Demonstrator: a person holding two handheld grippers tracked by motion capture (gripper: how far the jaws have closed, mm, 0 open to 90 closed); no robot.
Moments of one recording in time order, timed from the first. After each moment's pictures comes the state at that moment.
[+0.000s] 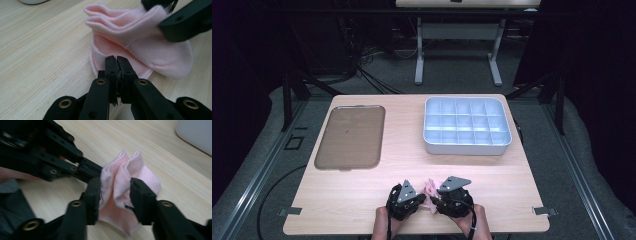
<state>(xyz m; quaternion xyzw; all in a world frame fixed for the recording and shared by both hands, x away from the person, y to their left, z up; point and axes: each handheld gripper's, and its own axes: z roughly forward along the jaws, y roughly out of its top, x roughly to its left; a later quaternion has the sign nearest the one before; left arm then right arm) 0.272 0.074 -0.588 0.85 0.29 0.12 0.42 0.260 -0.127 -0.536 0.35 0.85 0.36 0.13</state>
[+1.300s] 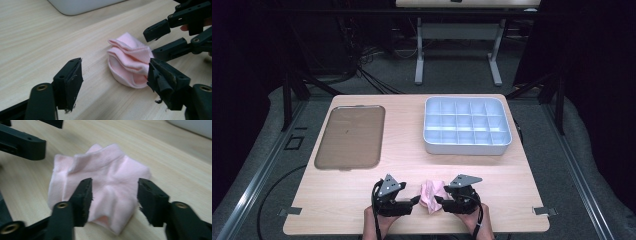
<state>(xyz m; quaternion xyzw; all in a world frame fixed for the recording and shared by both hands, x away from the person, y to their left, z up) 0.270 0.107 -0.556 0.80 0.36 0.12 0.46 0.276 -0.151 -0.565 0.38 0.83 0.40 0.11</state>
